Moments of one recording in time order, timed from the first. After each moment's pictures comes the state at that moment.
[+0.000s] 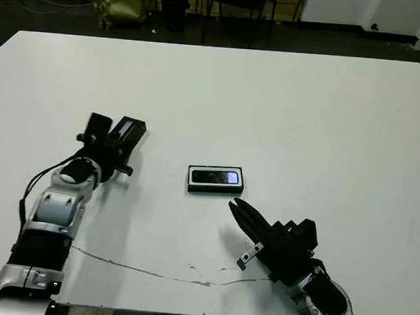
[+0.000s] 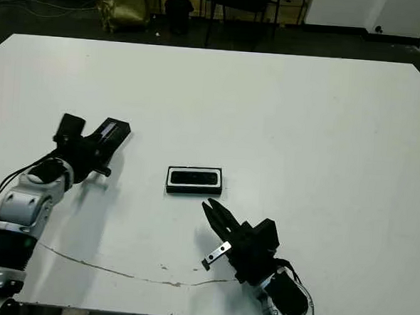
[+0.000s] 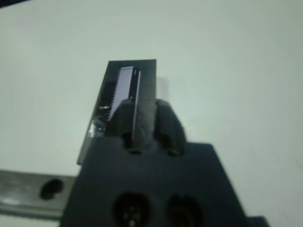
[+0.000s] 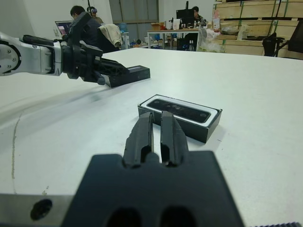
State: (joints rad) left arm -0.38 0.36 0.06 0.26 -0.10 0.49 -0.30; right arm 0.24 -0.24 0.28 -0.29 0.18 -0.03 0.44
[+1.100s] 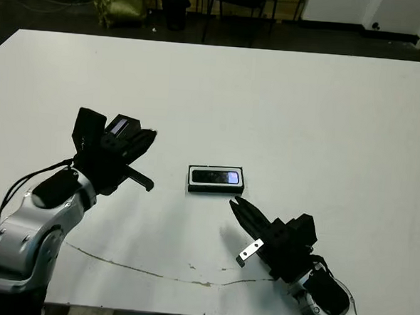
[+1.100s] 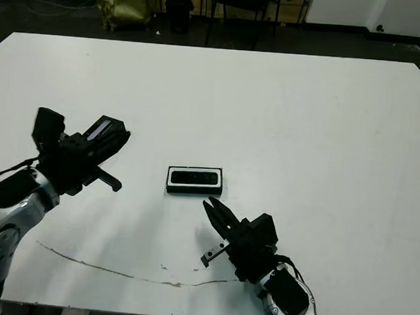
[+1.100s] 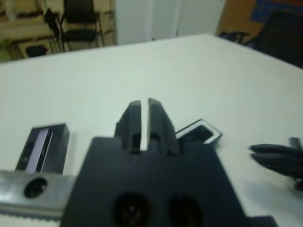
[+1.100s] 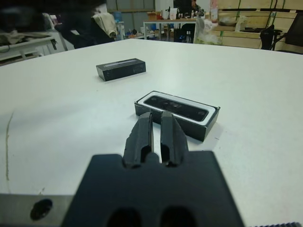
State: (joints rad) left arm -0.12 0.40 0.09 -0.61 -0.42 0.75 -0.38; right arm 0.24 -0.24 0.28 -0.35 0.15 0.07 0.40
